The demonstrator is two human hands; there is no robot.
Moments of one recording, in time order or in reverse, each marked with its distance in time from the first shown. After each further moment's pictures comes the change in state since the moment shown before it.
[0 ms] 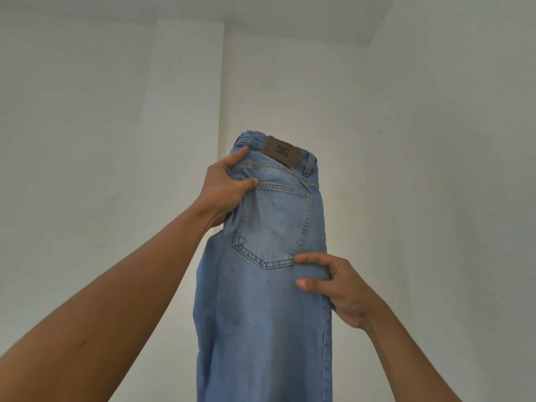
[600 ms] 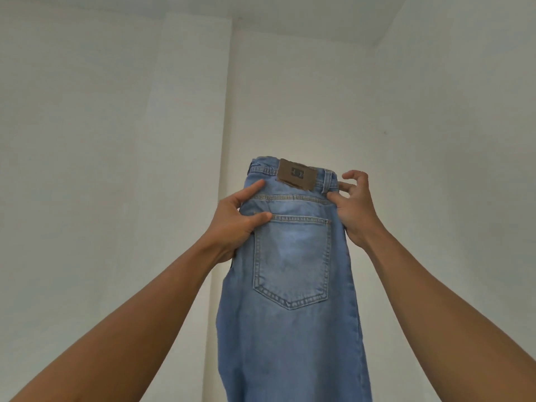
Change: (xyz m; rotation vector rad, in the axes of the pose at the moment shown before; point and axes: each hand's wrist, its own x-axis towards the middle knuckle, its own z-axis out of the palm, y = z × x) left_hand -0.044 -0.041 -0.003 -0.198 -0.105 -0.174; right_hand 0.102 -0.074 -0.020 -0.198 0.467 -0.287
